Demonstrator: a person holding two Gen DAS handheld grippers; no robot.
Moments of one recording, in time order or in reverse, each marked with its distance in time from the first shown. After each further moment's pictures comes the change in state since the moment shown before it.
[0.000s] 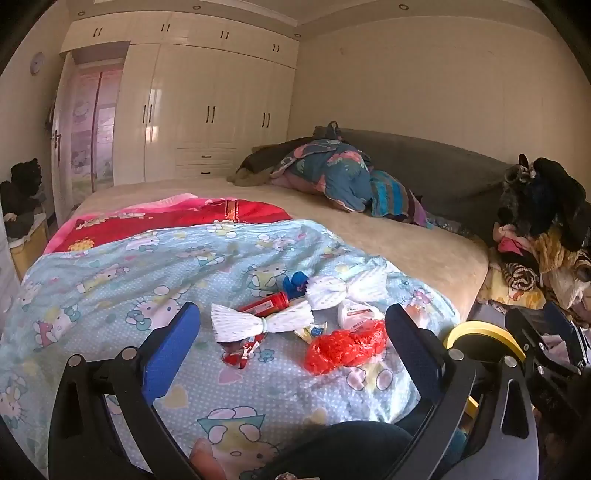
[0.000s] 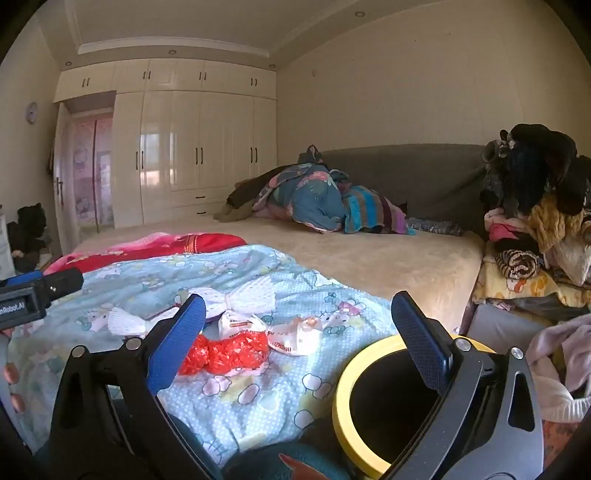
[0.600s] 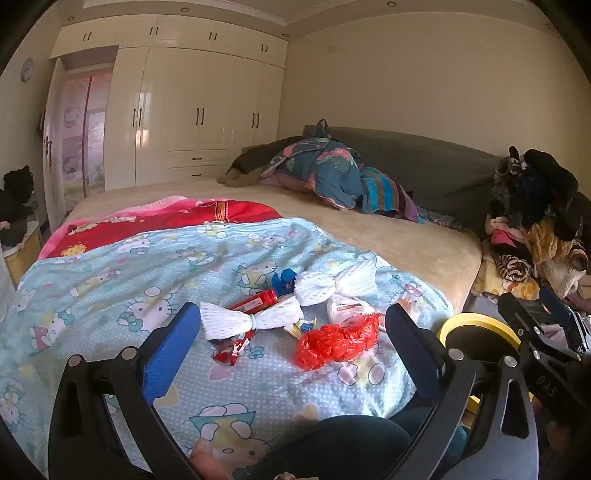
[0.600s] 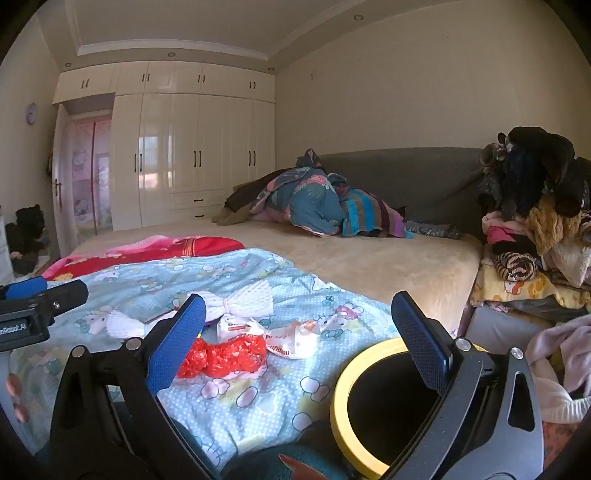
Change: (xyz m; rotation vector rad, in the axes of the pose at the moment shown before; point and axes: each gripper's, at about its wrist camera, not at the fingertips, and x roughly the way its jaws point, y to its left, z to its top) left arm -0.002 -0.009 -0.004 0.029 0.009 -0.034; right arm -0.001 -0.001 0.003 -0.007 -0.007 -0.003
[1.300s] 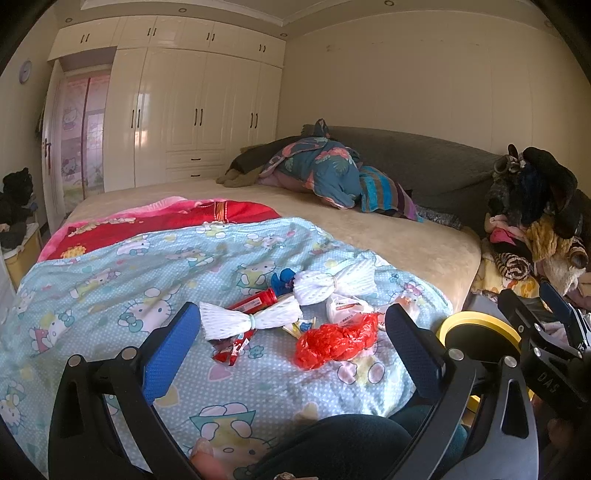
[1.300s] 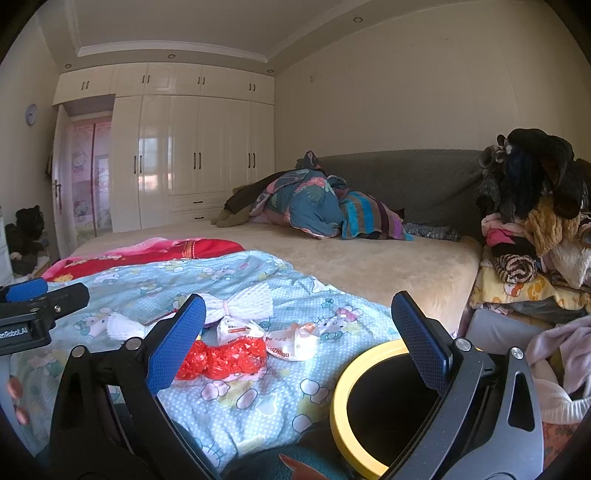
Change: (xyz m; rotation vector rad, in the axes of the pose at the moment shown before) left arm 0.000 -0.001 -0.002 0.003 -0.001 -0.002; right arm -0.002 -0.002 0.005 0.001 -0.008 0.001
